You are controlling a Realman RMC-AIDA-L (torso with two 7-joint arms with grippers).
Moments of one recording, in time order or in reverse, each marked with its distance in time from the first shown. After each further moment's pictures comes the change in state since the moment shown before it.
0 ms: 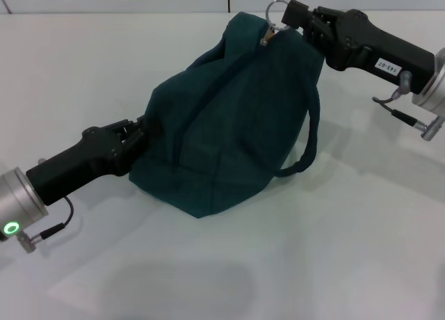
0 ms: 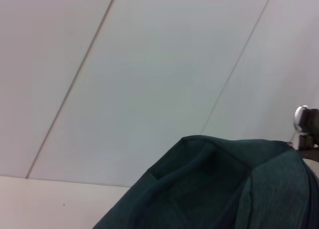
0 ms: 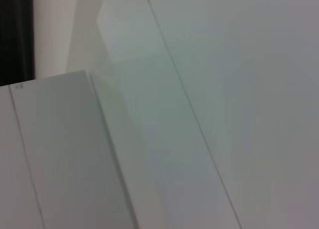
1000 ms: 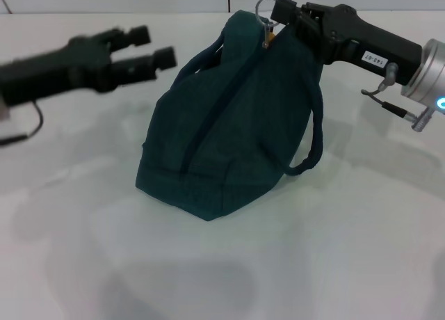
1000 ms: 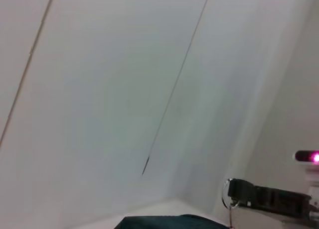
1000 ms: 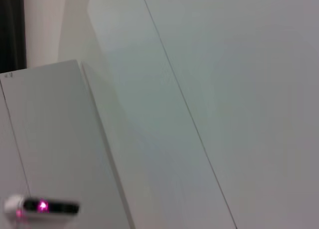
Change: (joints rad) left arm -0.015 -0.017 0.147 0.658 0.023 0.078 -0.538; right arm 0.034 0.000 -0.023 0.001 0.008 0.053 0.003
